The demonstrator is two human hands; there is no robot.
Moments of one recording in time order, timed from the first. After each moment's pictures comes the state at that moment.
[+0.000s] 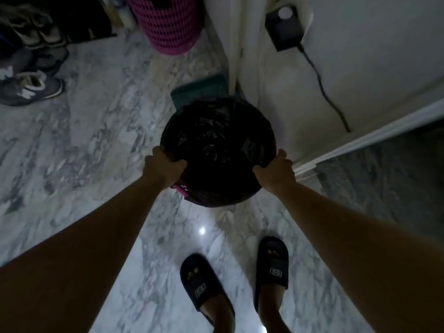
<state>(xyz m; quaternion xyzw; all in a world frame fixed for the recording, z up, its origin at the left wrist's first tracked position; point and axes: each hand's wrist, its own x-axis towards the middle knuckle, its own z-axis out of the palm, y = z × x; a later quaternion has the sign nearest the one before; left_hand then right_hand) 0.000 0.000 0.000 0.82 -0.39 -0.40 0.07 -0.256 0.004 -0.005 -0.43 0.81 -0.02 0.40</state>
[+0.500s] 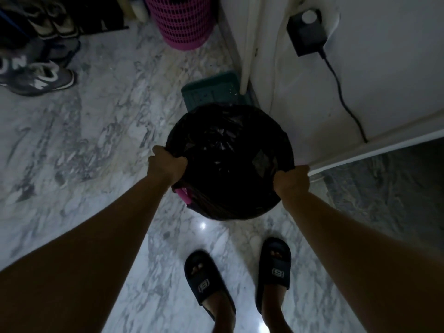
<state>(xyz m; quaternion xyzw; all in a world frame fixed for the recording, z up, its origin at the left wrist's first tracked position) 0.019 -0.003 -0.006 0.84 -0.31 -0.43 0.10 -0.253 0.012 -0.015 -0.28 0.87 -0.11 0.40</state>
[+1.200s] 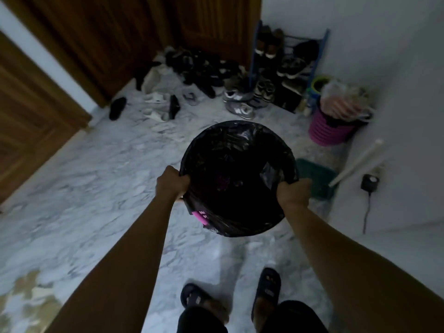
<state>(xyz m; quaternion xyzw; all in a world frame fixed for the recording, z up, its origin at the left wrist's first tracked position) 0.088 0.386 0.459 0.91 -0.05 -0.28 0.28 -0.123 0.167 0.436 -0.59 0.64 -0.08 0.48</state>
